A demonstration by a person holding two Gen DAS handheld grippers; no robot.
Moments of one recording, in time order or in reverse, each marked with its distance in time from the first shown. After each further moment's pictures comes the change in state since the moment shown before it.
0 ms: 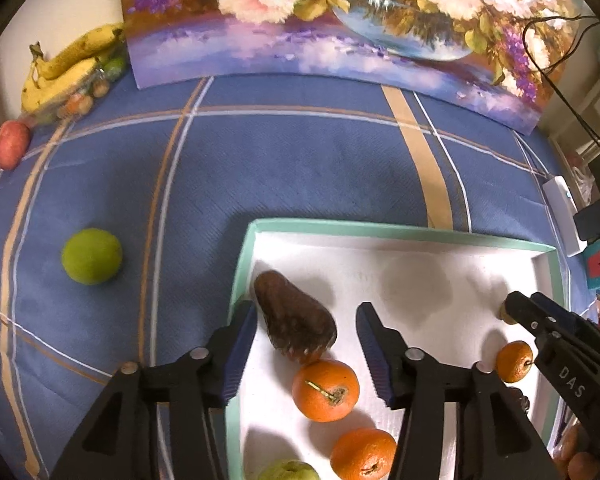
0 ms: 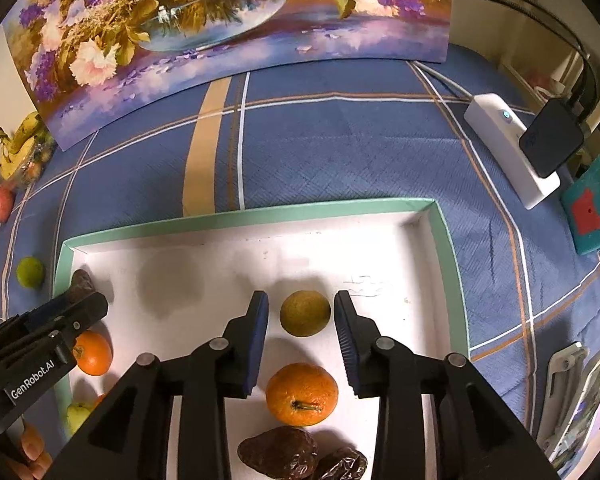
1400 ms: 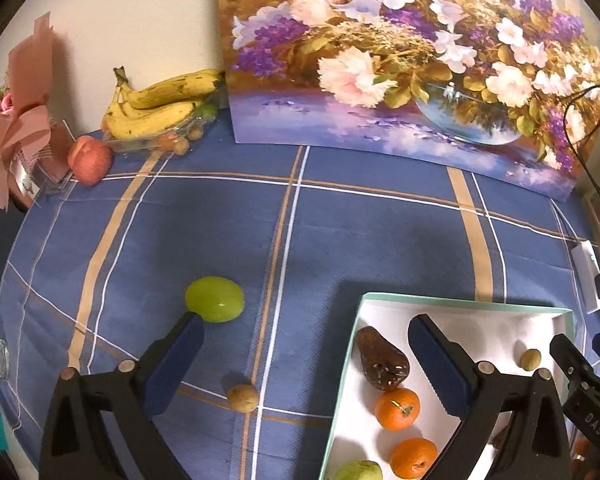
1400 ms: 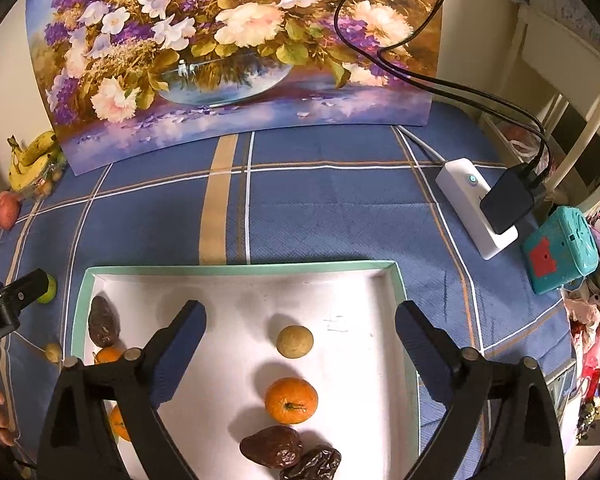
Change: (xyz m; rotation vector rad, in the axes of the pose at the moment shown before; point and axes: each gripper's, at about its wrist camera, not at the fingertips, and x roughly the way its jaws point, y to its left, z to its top) left arm -0.060 0.044 0.018 -0.103 -0.139 0.168; right arm -0.050 0.007 0.014 -0.042 -0.141 -0.055
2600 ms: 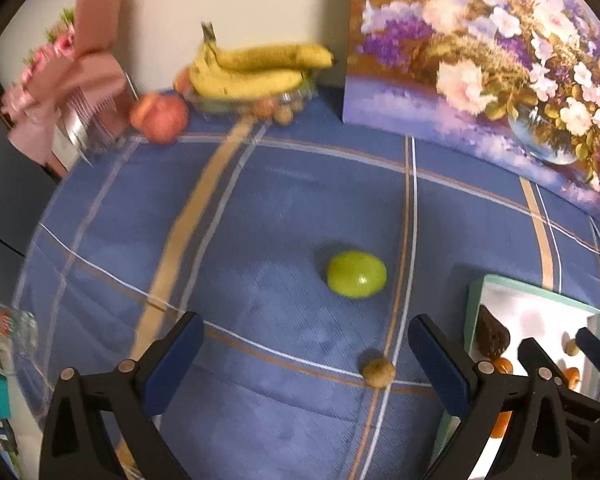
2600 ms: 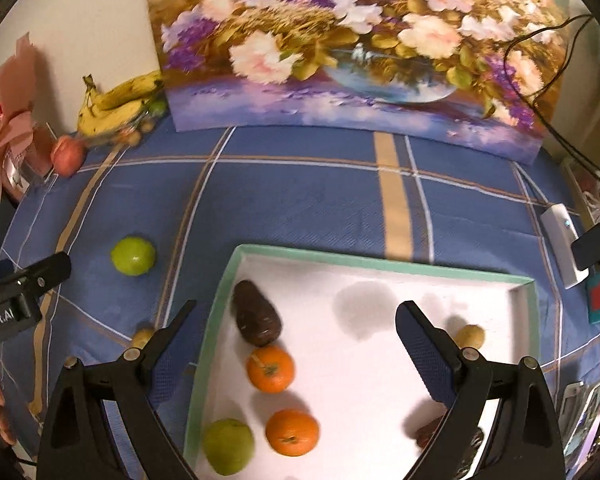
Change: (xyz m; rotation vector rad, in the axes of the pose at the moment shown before) left arm -0.004 0.108 -0.018 -0.098 0.079 0.060; right arm -0.006 0.145 -0.012 -0.172 0.035 0.134
